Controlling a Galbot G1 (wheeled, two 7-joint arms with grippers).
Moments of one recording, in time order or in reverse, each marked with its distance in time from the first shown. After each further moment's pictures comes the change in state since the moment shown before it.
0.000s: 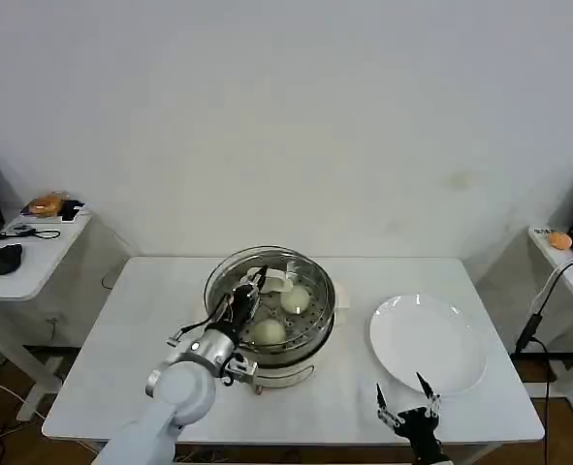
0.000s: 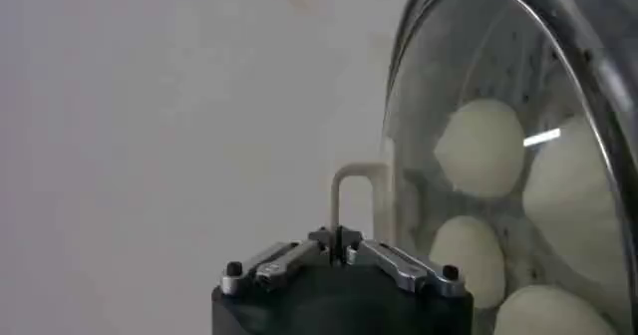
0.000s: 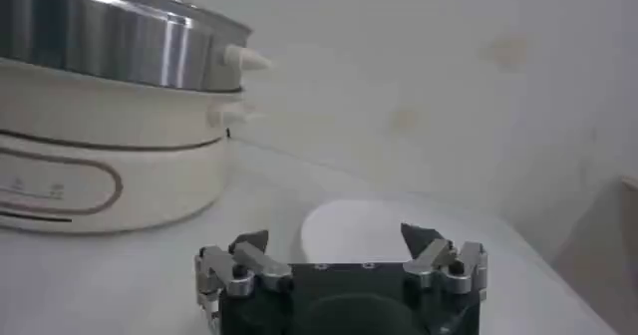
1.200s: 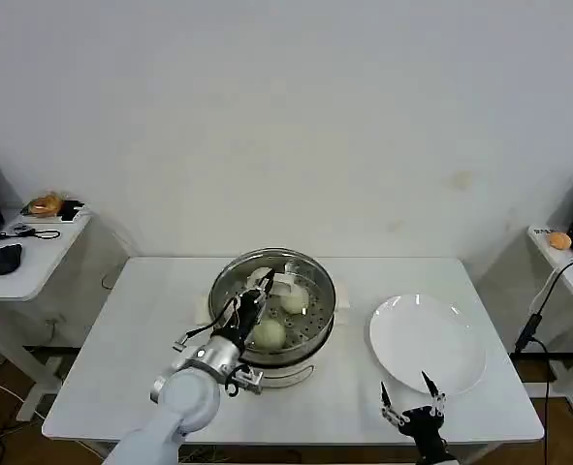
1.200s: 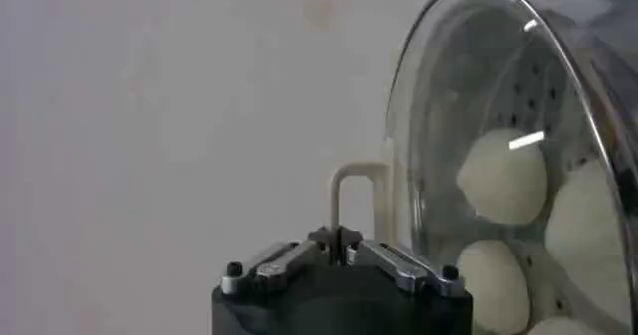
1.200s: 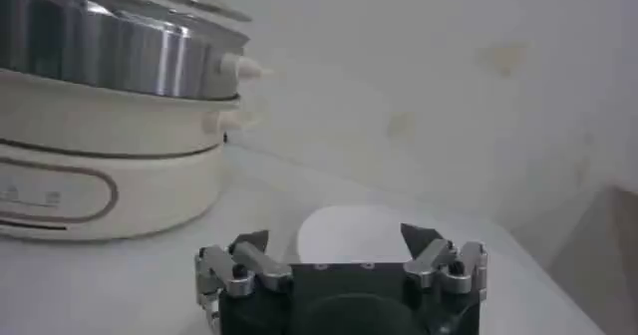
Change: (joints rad) left arm 0.022 -0.012 0.013 -0.005 0.055 -0.020 -0.040; right arm -0.003 -0.006 0.014 0.011 0.012 -0.003 0.000
